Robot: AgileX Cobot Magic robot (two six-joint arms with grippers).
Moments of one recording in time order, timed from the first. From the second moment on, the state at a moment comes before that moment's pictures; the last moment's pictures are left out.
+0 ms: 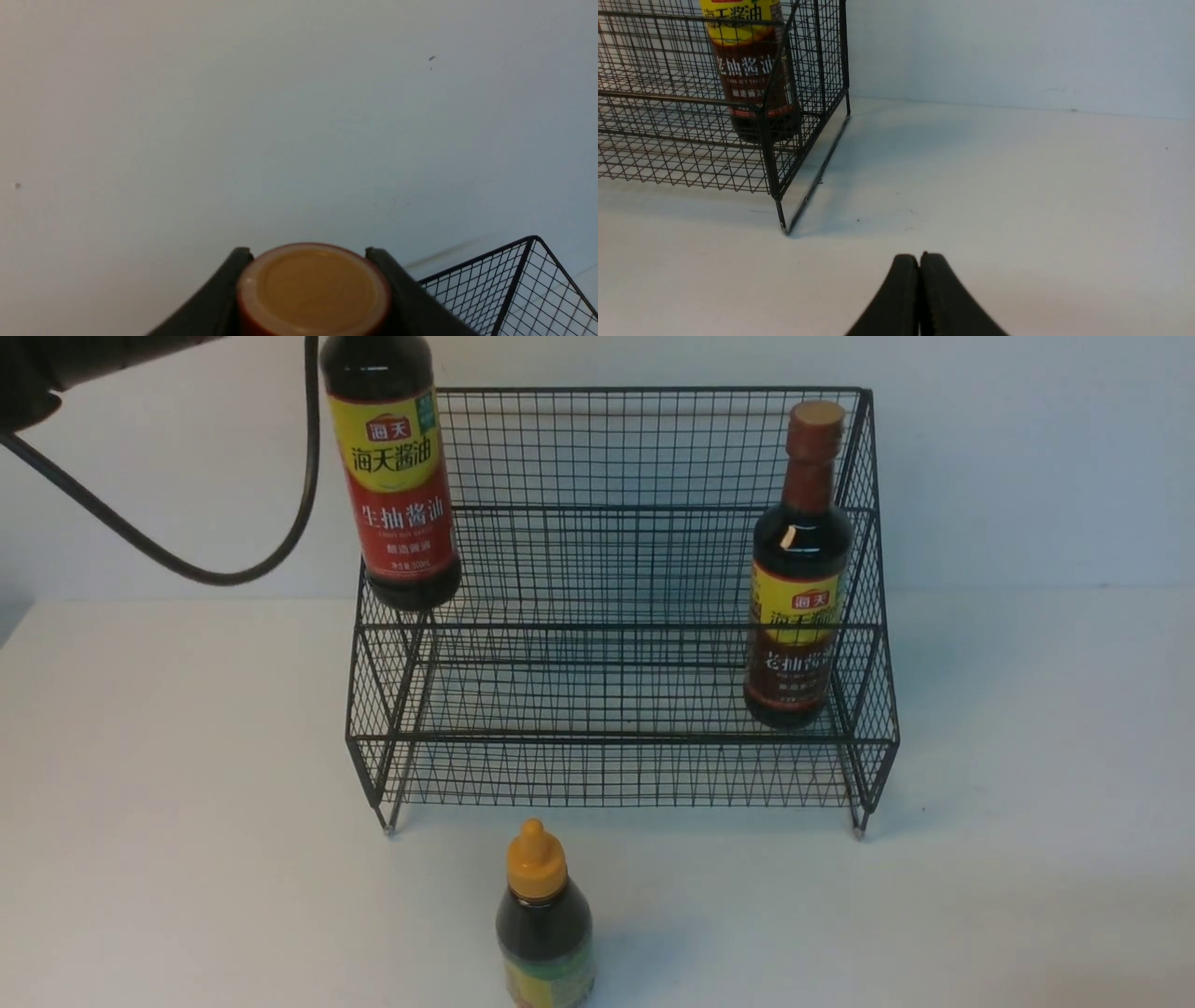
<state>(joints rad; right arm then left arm) 0.06 -0.01 0.03 0.08 0.36 -0.10 -0.07 1.64 -1.46 -1.66 0.45 1.63</state>
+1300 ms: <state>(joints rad) 0.06 -0.01 0.03 0.08 0.36 -0.10 -0.07 1.64 -1.28 -1.38 0.52 1.58</state>
